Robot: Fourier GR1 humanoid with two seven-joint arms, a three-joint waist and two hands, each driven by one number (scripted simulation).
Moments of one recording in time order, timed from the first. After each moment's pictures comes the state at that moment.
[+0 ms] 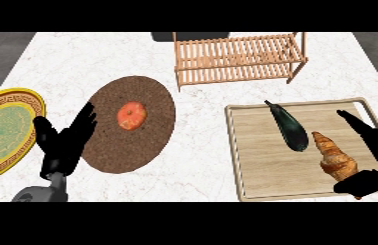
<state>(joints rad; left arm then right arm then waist) -0.05 0.30 -0.07 -1.39 0.28 0.11 0.22 0.04 -0.62 0.02 -1.69 0.41 0.30 0.43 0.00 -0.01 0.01</state>
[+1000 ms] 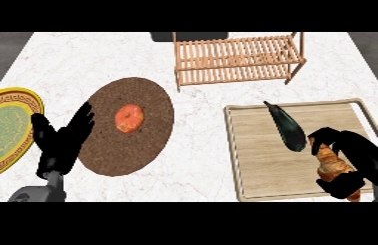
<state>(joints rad) -0.05 0.28 -0.03 -1.40 0.24 0.09 0.27 0.00 -0.56 0.10 -1.55 0.55 0.34 0.16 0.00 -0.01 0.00</state>
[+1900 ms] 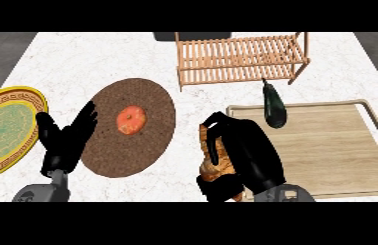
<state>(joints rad) -0.06 0.26 -0.03 -1.39 0.22 0.08 0.27 -0.27 -0.06 0.51 -1.88 0.74 0.25 0.65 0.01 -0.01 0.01</state>
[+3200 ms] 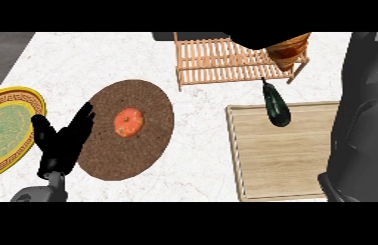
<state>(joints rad) -0.05 0.26 -0.01 -1.41 0.21 0.05 0.26 -1.21 -0.12 -0.05 -1.73 0.64 0.38 1.00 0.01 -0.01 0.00</state>
